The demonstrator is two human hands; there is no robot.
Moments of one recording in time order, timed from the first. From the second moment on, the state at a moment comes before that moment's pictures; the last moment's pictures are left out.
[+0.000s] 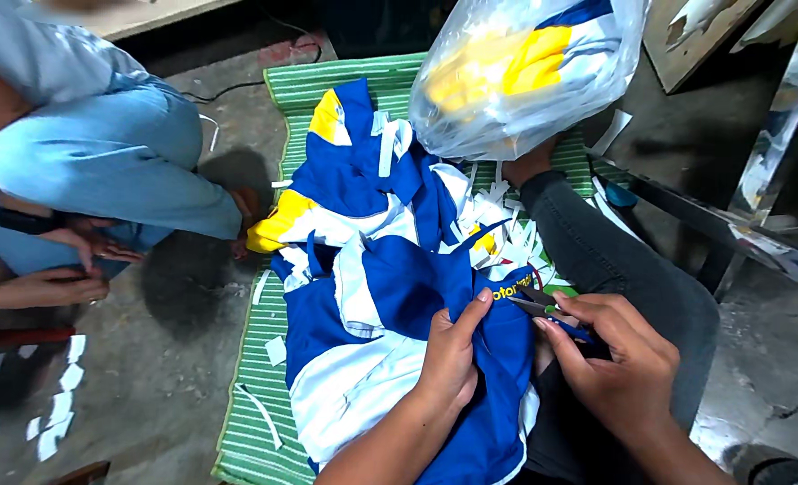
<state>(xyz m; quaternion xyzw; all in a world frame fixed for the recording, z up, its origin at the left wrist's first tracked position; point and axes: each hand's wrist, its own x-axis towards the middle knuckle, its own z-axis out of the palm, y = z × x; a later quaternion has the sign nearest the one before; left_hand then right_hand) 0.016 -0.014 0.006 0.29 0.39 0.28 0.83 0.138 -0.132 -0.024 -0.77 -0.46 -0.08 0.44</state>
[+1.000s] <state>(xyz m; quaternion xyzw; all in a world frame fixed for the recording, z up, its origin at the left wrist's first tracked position) 0.012 -0.011 0.000 0.28 0.37 0.28 0.84 0.142 -0.122 -0.032 -0.73 -0.48 0.02 0.48</state>
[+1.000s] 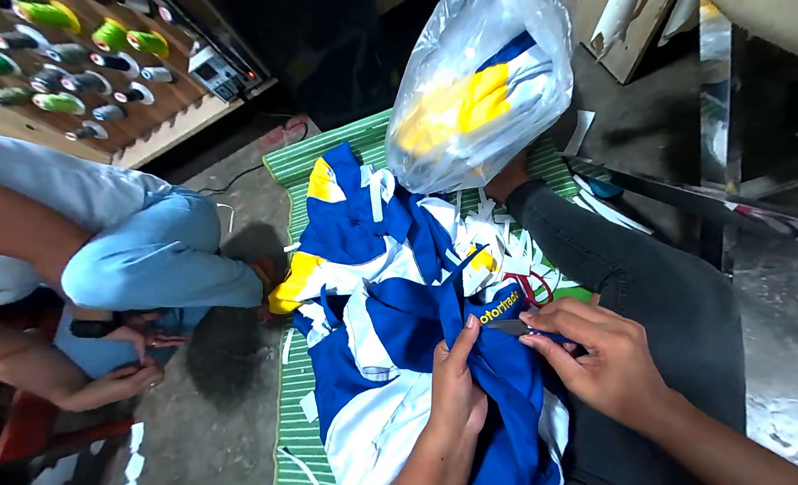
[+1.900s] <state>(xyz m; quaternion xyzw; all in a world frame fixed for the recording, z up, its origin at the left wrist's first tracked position) 0.012 -0.008 0.001 0.28 0.38 0.27 0.84 0.172 -0.121 -0.012 -0.73 -0.57 -0.01 0.38</state>
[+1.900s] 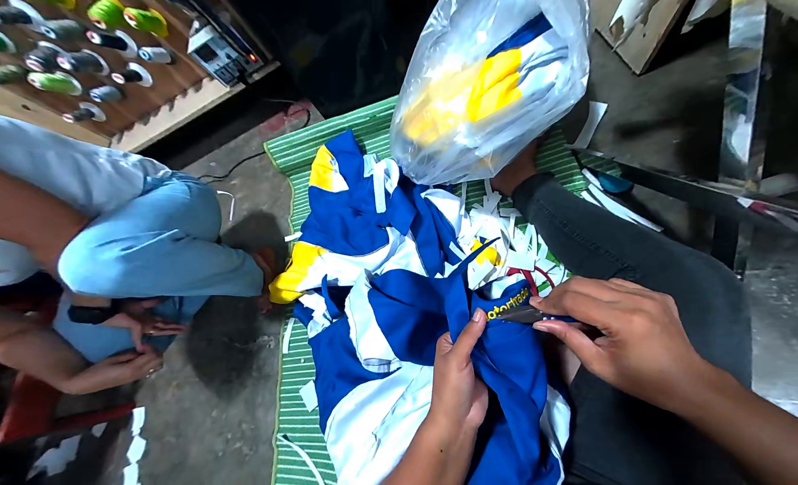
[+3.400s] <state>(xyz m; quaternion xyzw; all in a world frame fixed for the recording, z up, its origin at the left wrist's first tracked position) 0.018 -0.019 0.002 0.33 0.38 0.29 0.81 0.127 -0.129 -0.016 -0.79 -0.43 -0.03 0.44</state>
